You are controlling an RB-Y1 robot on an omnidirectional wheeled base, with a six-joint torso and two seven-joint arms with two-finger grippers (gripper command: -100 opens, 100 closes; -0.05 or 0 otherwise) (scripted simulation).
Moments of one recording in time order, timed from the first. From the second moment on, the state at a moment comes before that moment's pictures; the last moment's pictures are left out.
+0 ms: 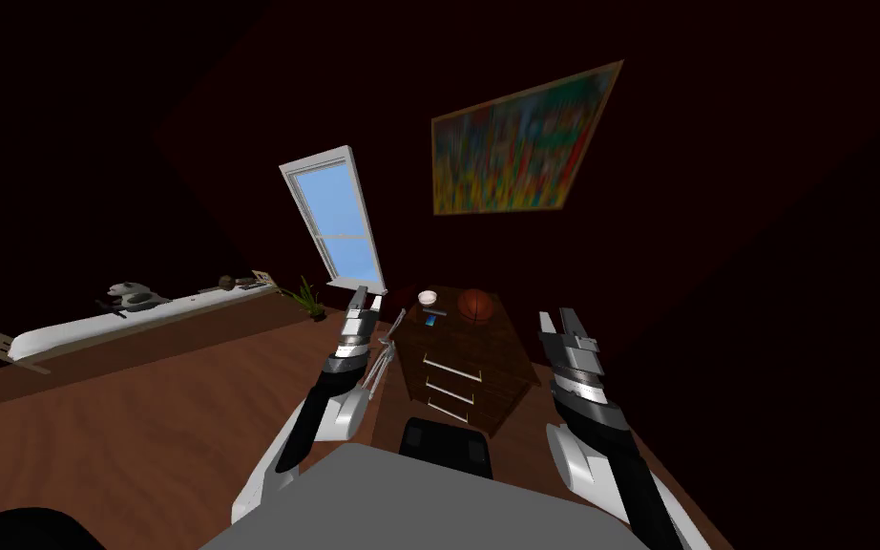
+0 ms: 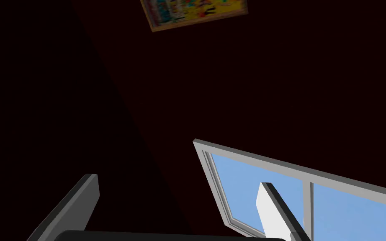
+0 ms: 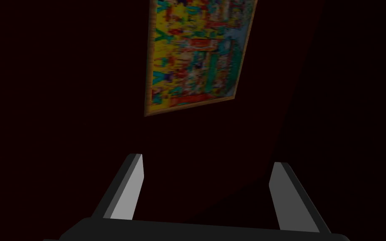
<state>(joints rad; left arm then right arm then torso) 0.52 0.05 0.00 -2.34 0.00 -0.45 -0.11 0.50 -0.01 -0.05 -2.25 0.09 -0.53 -0.07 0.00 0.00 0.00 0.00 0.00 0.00</state>
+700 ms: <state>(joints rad) 0.39 0.15 0.11 -2.21 -0.03 -0.27 -0.10 0.50 -0.01 -0.05 -2.25 0.09 -0.53 -0.07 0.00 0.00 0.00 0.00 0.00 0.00</state>
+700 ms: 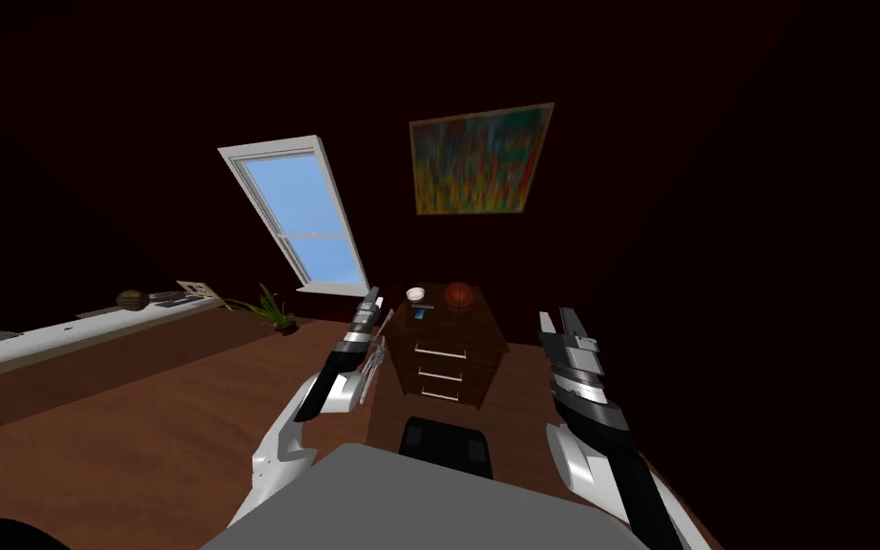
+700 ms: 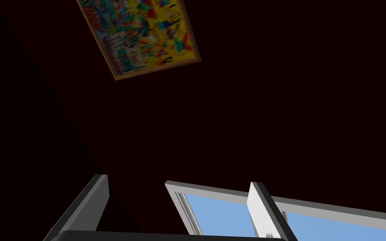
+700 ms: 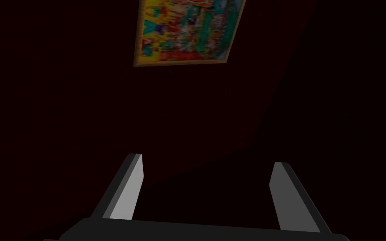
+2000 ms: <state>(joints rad) 0.15 0.29 0.31 -1.93 -0.08 0.05 -0.07 0.50 -0.01 -0.05 -2.25 0.09 -0.53 -0.07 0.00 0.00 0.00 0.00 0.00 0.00</state>
